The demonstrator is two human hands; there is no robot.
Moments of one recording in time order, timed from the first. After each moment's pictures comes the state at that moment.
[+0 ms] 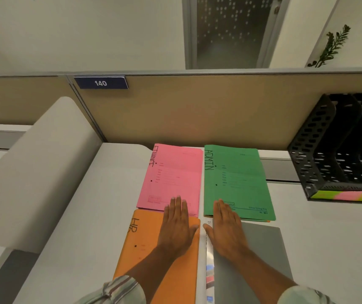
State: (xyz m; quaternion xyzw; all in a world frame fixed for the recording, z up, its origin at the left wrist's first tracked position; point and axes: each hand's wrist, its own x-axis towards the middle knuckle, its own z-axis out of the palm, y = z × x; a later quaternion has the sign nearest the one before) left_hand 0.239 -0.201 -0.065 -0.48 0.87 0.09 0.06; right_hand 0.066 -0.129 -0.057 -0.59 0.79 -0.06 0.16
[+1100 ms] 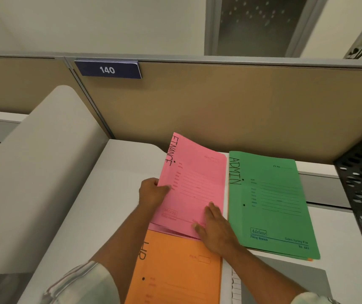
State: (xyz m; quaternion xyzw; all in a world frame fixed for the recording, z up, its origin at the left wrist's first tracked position) left_hand 0.284 -0.418 -0.034 -0.70 0.53 0.44 -0.19; right_hand 0.102 -0.271 -0.095 -0.59 0.73 -0.09 0.32
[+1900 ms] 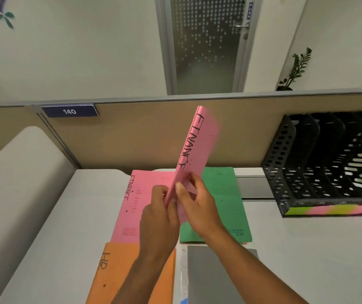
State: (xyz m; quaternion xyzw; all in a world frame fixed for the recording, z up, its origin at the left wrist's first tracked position) left_hand 0.156 -0.209 0.113 -0.50 0.72 0.28 -0.39; right_hand 0.040 -0.188 0.125 -0.42 0.61 -0.57 0.36
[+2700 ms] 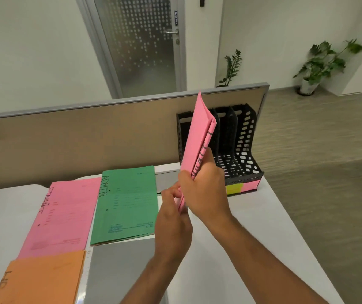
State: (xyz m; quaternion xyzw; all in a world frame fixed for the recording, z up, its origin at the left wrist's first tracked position) left_hand -0.126 -0.007 0.107 -0.43 0.76 0.33 -0.37; right_hand -0.219 0.014 0.203 -0.39 0.71 -0.57 0.11
